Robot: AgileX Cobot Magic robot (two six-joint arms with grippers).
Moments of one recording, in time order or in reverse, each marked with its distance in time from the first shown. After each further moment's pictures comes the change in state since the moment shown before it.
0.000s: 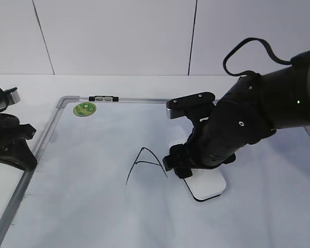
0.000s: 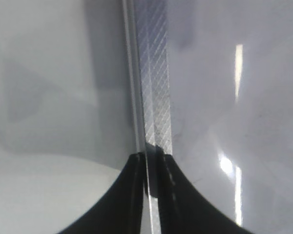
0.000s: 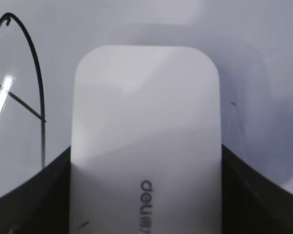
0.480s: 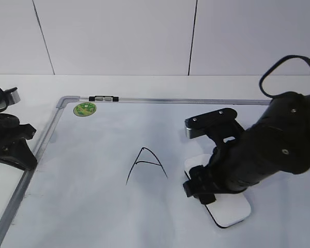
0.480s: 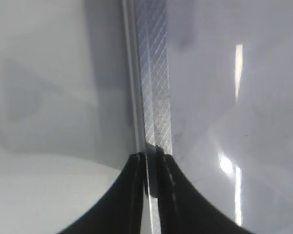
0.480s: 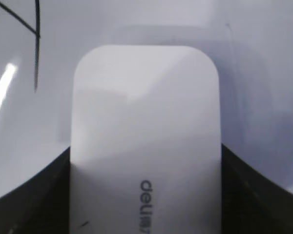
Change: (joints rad) left arm 0.000 0.000 0.000 0.000 0.000 0.000; right arm 0.007 -0.137 0.202 0.002 -0.062 -0.010
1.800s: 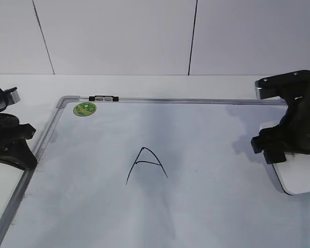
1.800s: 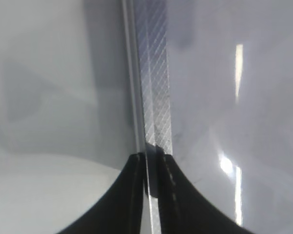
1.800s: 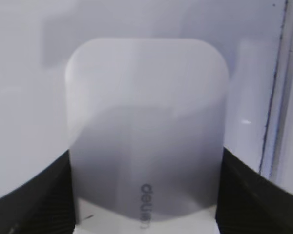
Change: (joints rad) left arm 0.000 0.000 0.000 0.000 0.003 0.002; right arm -0.262 -0.164 -0.083 -0.184 0.343 0.087
